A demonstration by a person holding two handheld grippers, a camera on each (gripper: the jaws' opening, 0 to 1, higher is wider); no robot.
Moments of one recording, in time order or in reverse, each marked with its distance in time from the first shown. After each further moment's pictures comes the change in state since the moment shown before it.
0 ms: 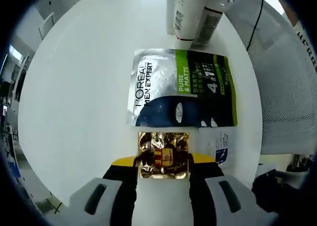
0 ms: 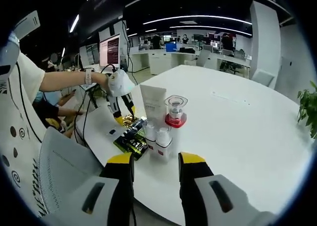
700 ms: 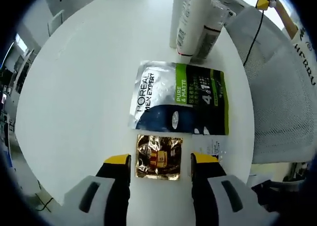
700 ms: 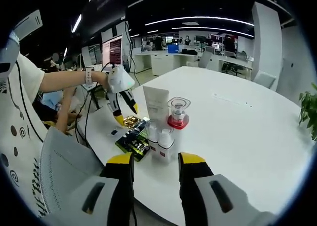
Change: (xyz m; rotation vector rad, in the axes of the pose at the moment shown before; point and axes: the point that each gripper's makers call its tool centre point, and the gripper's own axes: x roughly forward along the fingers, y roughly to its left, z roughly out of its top) left arm -0.017 -0.008 0.010 -0.076 -0.095 -0.004; right arm 0.000 0.004 0.004 -0.016 -0.013 0.018
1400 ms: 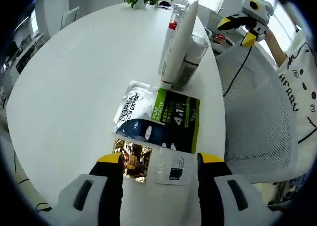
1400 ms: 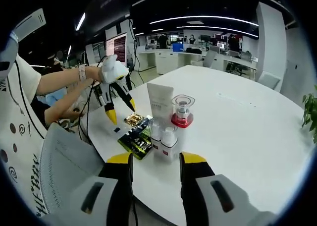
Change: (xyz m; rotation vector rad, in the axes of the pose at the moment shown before) left arm -0.028 -0.050 0.023 -0.172 -0.197 -0.097; right arm 0.003 0.003 -0.004 -0.017 0.014 0.035
